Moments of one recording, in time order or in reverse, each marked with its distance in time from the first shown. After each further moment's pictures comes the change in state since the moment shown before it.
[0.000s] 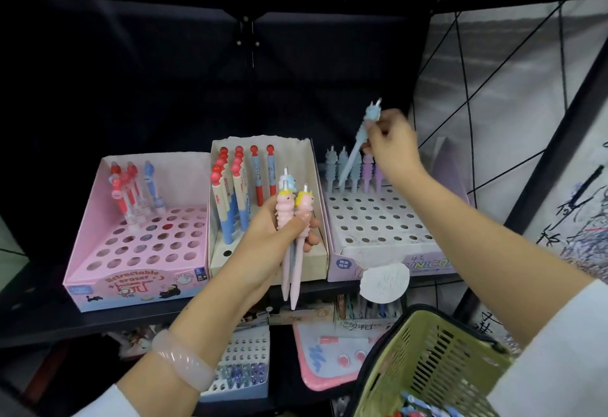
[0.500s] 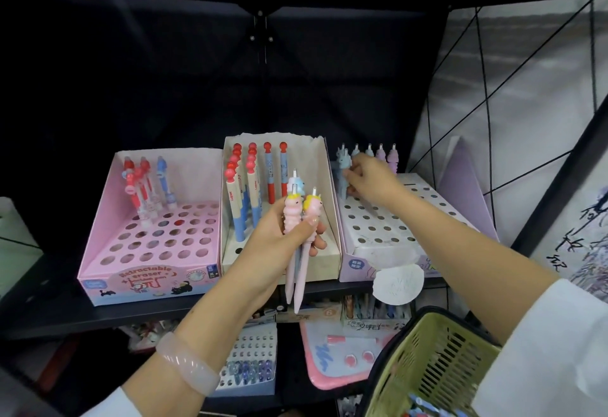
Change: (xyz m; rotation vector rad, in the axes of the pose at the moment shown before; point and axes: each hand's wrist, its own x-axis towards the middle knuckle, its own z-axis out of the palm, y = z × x) left_hand -0.004 -0.004 -0.010 0.059 0.008 -0.005; right_hand -0.012 0.033 0.039 -0.431 -0.428 0.072
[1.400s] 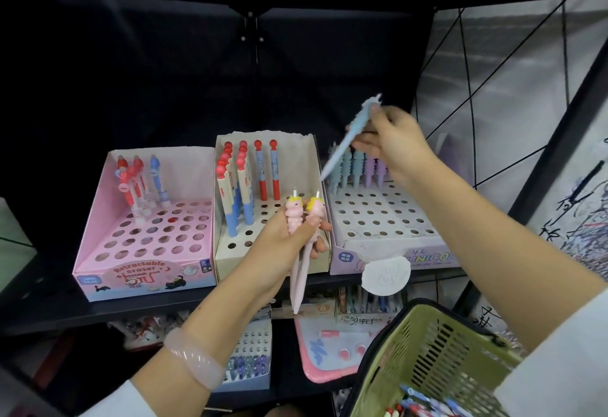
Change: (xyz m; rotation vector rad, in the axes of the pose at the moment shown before) left_hand -0.011 0.009 0.024 -0.004 -0.030 -0.036; right_hand -0.025 -0.028 -0.058 0.962 0.152 -0.032
